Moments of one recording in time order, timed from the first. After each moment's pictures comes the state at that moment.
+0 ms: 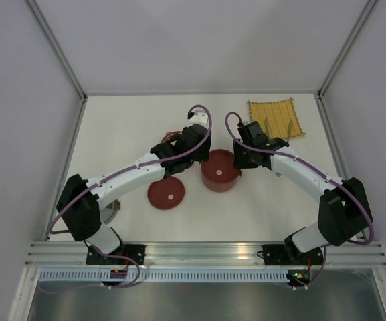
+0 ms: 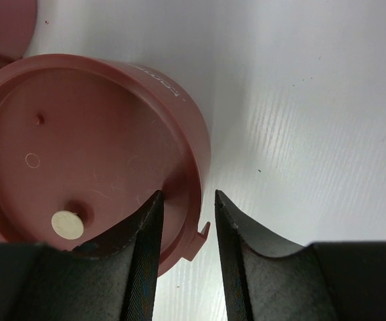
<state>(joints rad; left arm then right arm) -0.88 1.58 1.28 -0.37 -0.45 -0.44 0.49 1.49 1.07 -0.57 0.06 0.41</state>
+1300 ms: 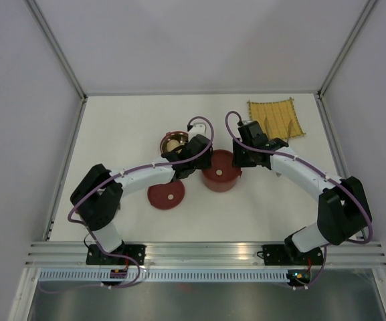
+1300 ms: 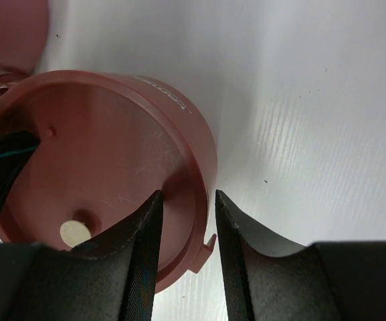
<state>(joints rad) -0.85 1.72 1.13 -0.16 -0.37 -0.61 0.49 1.50 1.07 -0.54 0.05 0.41</state>
